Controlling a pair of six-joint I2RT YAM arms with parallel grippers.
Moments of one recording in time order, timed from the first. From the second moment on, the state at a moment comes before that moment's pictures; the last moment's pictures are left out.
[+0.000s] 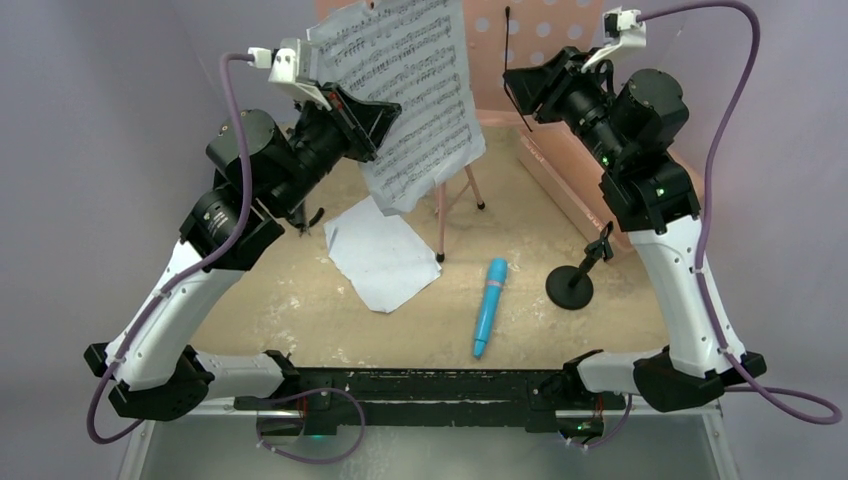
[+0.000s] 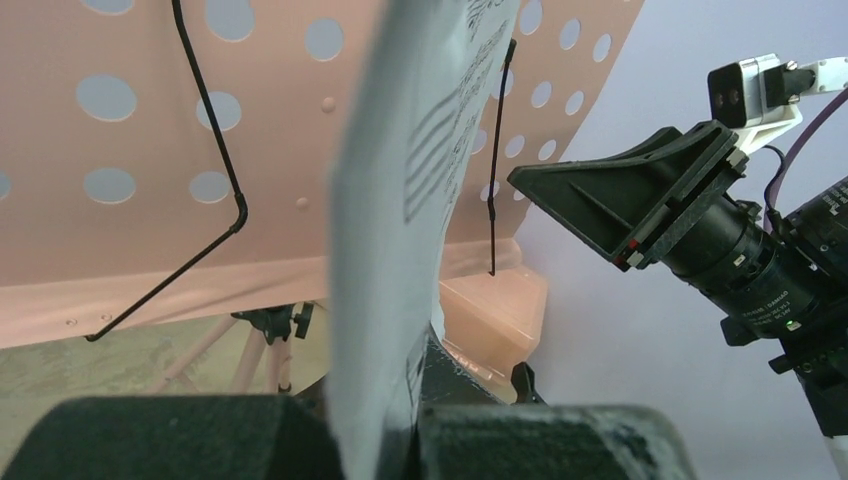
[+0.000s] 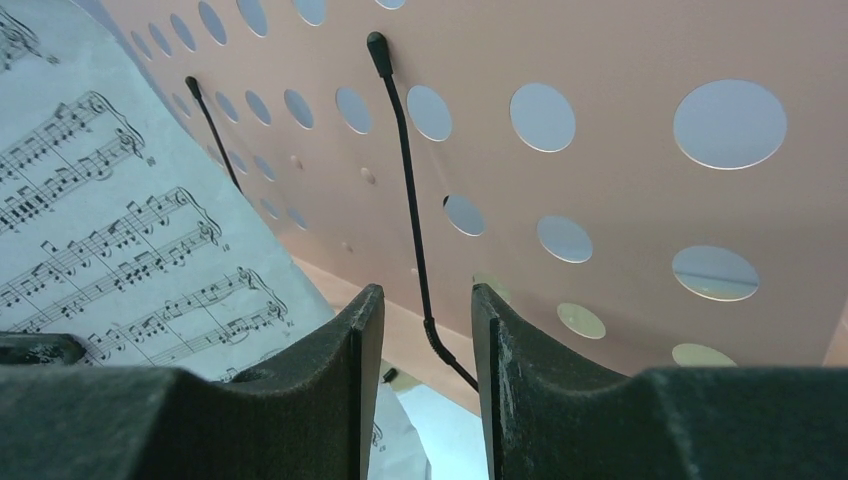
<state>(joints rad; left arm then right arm) -0.79 1.23 1.79 -0.40 -0.17 -0.45 0.40 1.30 1.84 -0.39 -0.10 0.40</state>
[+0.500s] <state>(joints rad) -0.79 1.33 1.92 -0.35 -0.19 -0.36 0.40 1.35 1.84 -0.36 -0.10 0.42</state>
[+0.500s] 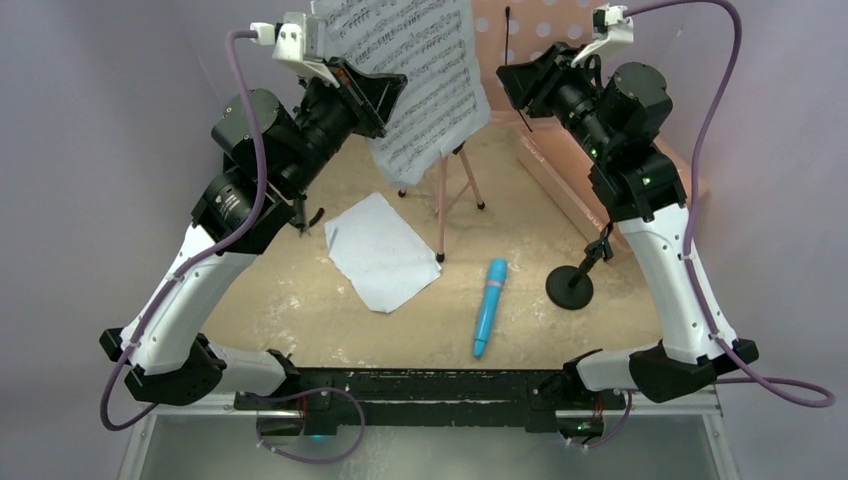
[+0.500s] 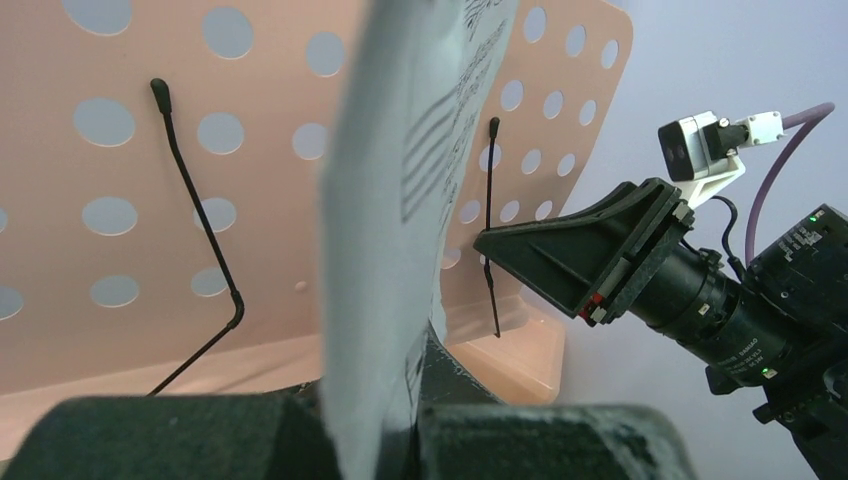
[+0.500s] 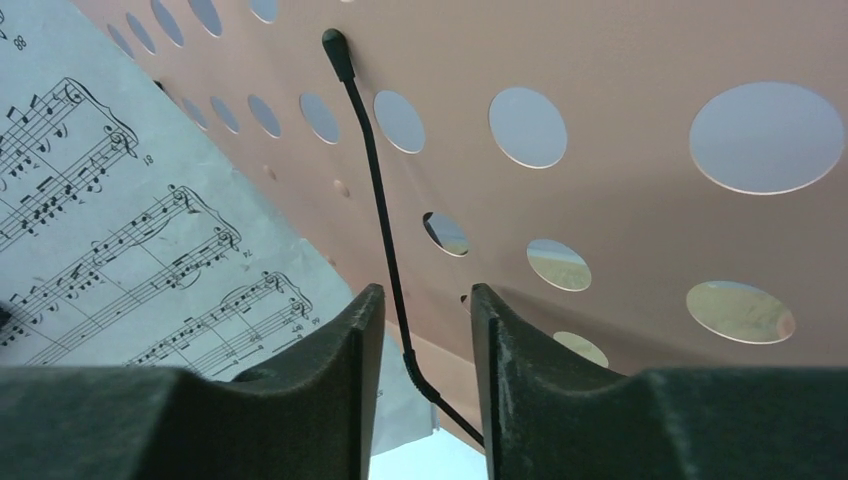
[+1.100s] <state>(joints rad) -0.79 1.40 2.00 -0.31 -0.22 -0.28 0.40 1.36 1.84 -0.29 -0.10 0.46</state>
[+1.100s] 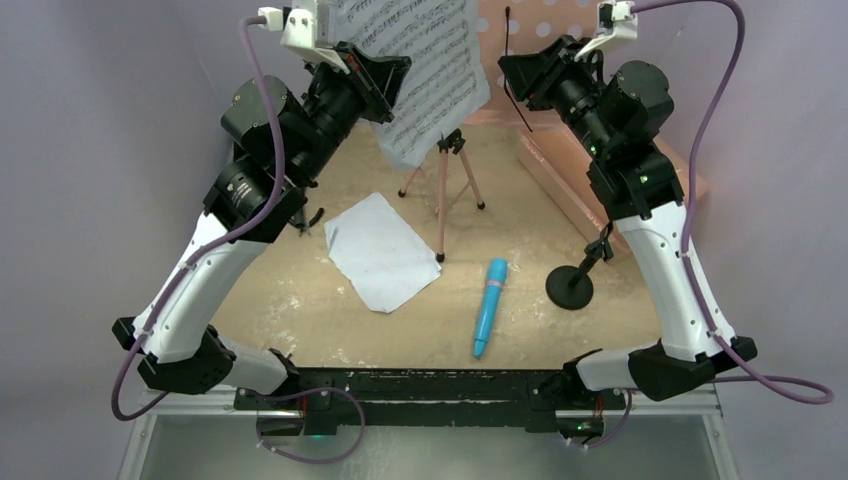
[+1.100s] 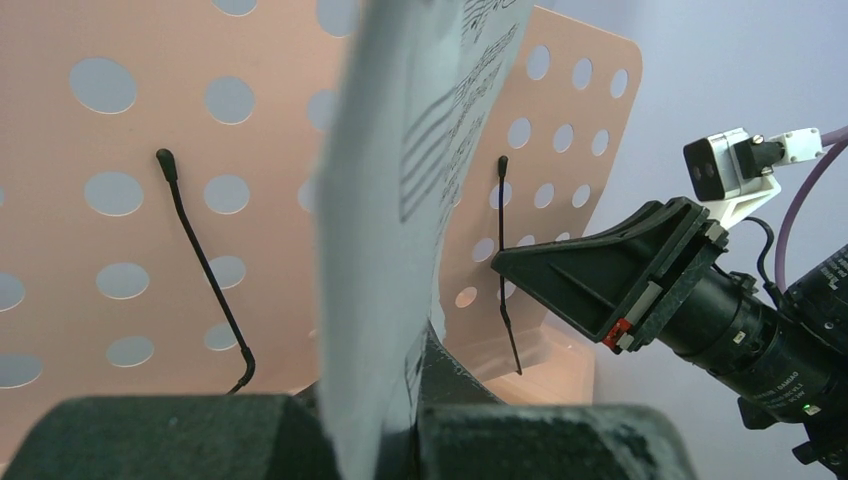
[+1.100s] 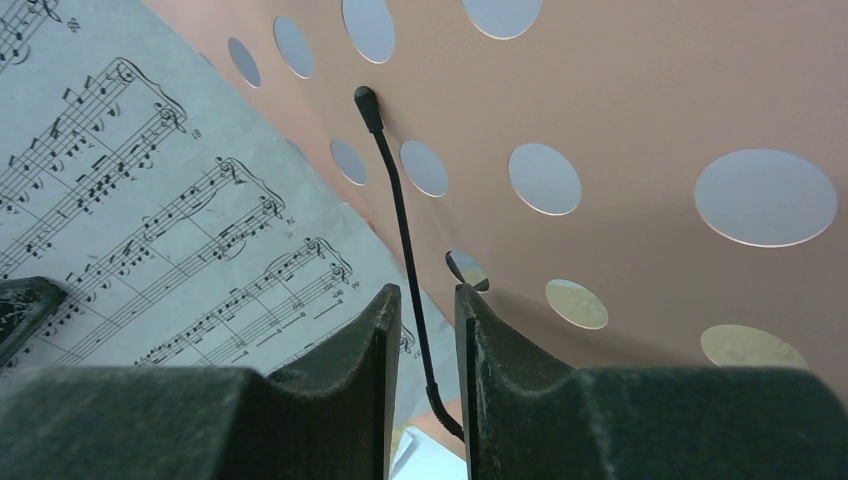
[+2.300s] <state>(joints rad) -0.79 1.45 2.03 -0.22 -0.22 -0.22 0.40 1.34 1.74 -0.12 -0.16 0.45</state>
